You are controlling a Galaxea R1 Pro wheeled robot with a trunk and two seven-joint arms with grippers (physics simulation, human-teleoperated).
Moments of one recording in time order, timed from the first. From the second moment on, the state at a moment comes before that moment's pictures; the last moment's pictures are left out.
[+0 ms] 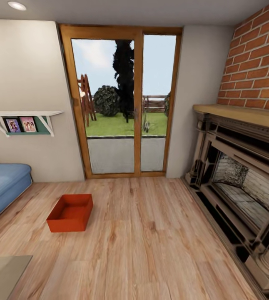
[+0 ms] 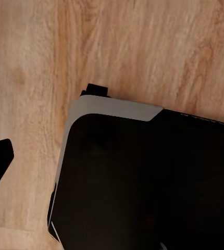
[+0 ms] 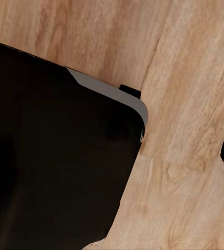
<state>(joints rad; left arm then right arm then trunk) -0.20 0.02 0.02 0.00 0.22 0.00 -0.02 -0.11 0.01 0.10 0.02 0.25 -0.18 0.00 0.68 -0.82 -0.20</state>
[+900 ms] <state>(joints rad) -0.20 0.01 0.02 0.00 0.22 0.00 -0.02 -0.11 0.01 0.10 0.02 0.25 -0.17 0.00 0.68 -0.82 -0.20</state>
